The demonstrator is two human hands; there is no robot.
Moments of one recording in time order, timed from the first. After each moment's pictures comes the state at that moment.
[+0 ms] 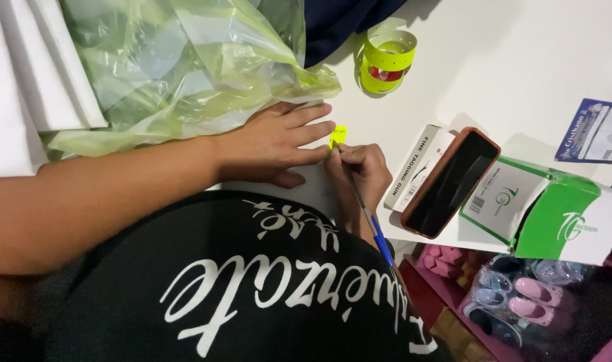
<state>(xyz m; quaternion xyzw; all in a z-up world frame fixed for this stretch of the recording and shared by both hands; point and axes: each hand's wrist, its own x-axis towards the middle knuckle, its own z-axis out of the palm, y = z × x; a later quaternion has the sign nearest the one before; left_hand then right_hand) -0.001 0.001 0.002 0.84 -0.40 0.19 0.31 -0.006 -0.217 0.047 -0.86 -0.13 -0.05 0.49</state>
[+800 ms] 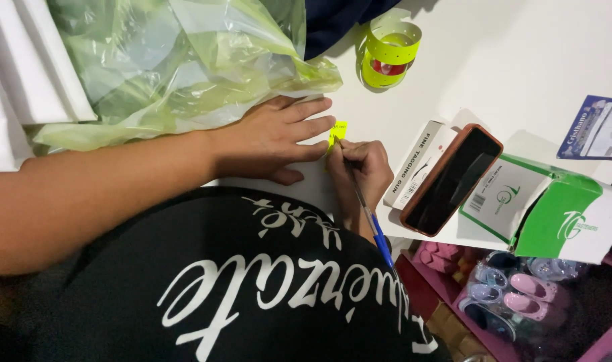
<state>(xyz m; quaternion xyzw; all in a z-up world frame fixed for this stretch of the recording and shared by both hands) -0.001 0.001 -0.001 0.85 -0.39 0.19 0.31 -0.009 -0.213 0.046 -0.87 -0.12 -0.07 0.48</state>
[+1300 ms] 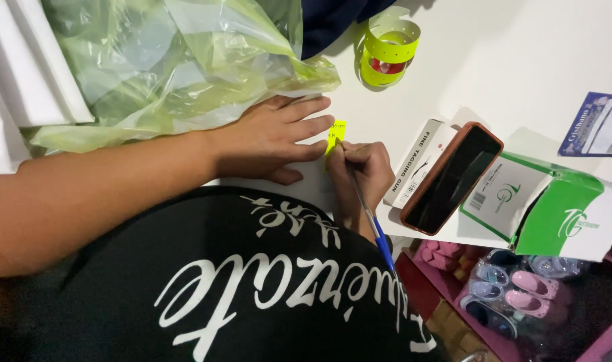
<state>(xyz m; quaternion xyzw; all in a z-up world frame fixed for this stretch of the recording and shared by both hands) 0.000 -0.001 -0.002 0.84 -0.39 0.19 0.32 -0.010 -0.214 0.050 -0.87 -0.10 -0.08 0.48</state>
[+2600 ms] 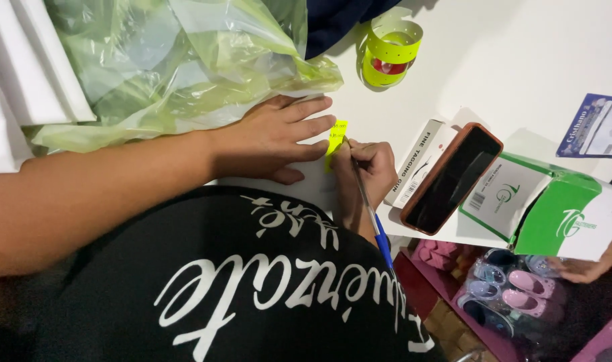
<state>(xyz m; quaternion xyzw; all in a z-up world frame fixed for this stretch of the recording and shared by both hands) -0.001 -0.002 -0.004 0.84 -0.38 0.19 0.32 -0.012 -0.205 0.046 -0.86 0.01 -0.09 0.50</state>
